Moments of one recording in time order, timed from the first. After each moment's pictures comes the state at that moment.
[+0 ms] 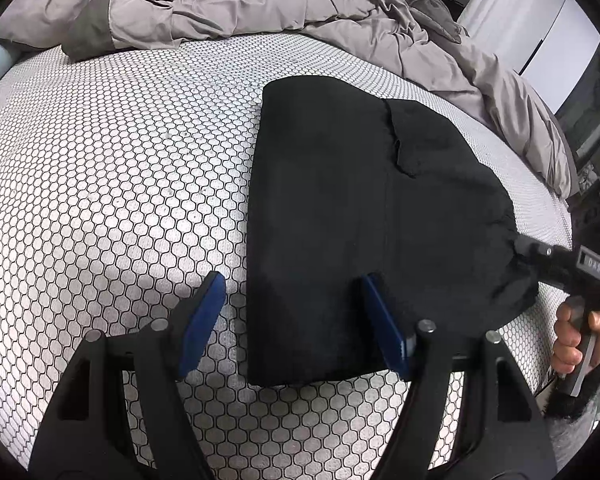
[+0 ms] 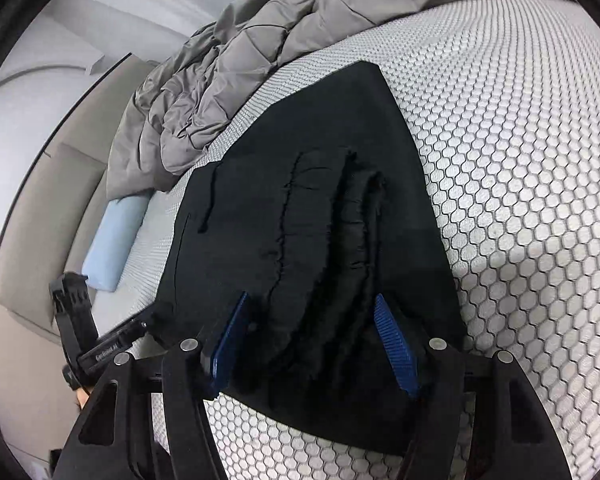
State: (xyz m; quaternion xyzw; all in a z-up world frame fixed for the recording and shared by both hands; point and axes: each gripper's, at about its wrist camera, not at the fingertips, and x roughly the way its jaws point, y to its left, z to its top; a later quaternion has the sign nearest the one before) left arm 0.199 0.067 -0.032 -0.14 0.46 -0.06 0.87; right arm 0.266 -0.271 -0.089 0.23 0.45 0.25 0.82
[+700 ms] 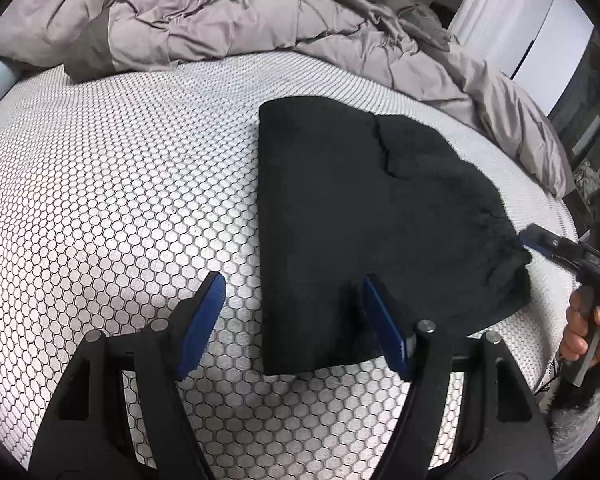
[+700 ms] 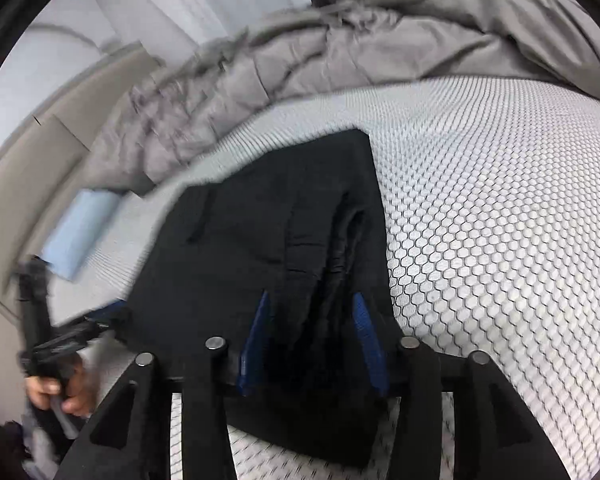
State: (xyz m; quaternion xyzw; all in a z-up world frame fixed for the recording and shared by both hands) left arm 0.182 0.062 -0.016 -0.13 0.43 -0.07 0.89; right arm 0.241 -0.284 -0.041 0.16 0.39 0.22 0.88
